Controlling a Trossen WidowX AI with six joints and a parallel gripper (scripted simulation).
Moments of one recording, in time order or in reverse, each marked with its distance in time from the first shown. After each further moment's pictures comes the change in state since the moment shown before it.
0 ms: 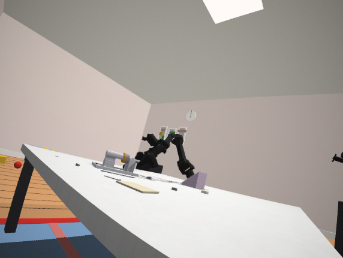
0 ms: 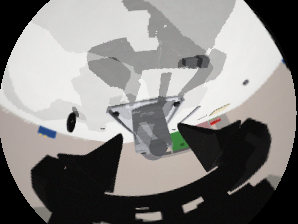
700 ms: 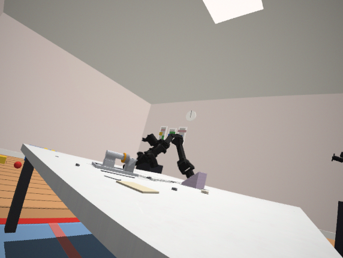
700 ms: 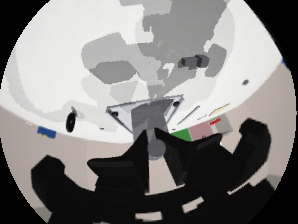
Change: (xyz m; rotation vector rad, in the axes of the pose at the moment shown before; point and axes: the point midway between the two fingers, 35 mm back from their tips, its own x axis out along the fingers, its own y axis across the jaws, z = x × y) arm 0.000 -0.001 0.000 -0.001 0.001 -0.004
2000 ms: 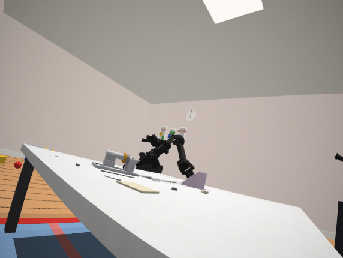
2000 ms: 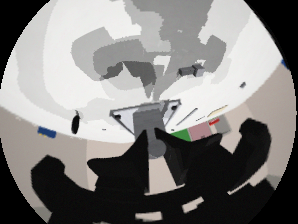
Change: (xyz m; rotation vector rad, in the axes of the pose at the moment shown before) arm -0.010 0.000 0.011 -0.004 0.001 -0.002
